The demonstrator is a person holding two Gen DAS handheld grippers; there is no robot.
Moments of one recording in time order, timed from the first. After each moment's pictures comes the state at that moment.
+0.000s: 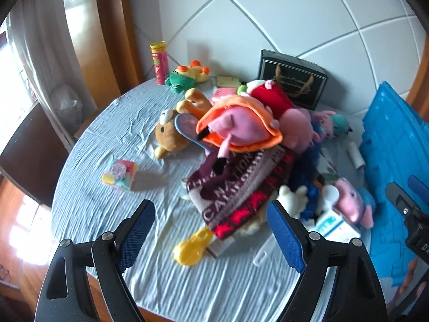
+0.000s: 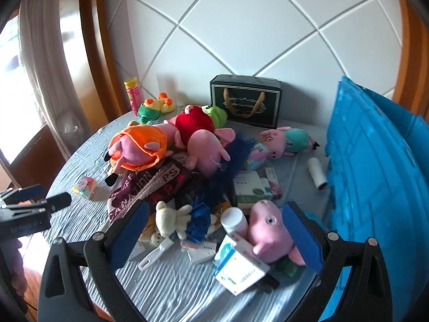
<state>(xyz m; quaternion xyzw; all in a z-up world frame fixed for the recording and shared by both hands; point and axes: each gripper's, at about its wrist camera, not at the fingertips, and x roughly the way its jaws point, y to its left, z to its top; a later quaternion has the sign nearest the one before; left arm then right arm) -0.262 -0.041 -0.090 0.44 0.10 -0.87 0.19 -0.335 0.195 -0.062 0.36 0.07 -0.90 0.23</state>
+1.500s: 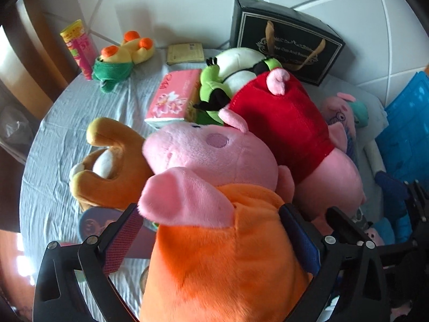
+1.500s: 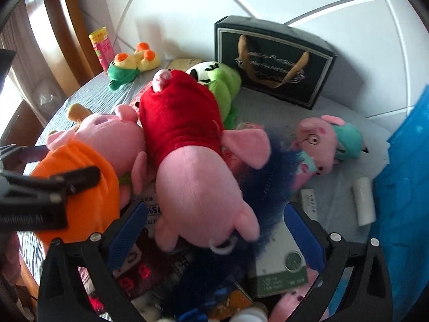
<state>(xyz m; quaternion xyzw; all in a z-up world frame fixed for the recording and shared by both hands) -0.521 -0.089 -0.184 0.56 0.08 -0.82 0.07 -0.551 0.068 -0.170 0.49 0.13 -0.83 0.22</state>
